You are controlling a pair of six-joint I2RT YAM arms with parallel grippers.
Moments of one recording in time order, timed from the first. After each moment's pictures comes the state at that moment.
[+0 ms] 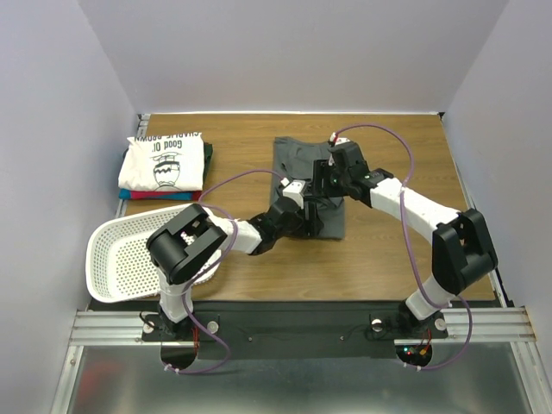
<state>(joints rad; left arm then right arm) -0.86 1.84 0.82 0.53 -0.03 -0.59 0.50 1.60 1.17 -0.31 0.07 0.39</state>
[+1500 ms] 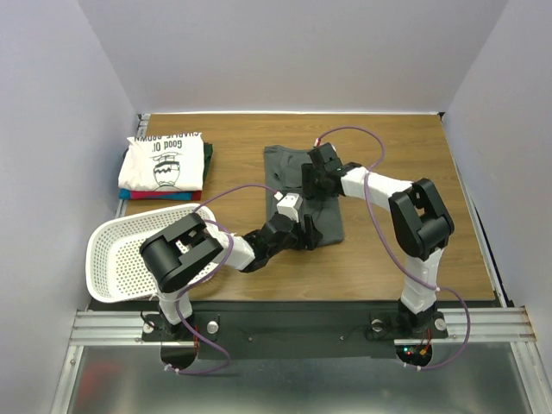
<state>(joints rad) -0.95 1.77 0.63 0.71 -0.13 -0.67 0.53 1.95 1.33 -0.32 0.16 0.44</state>
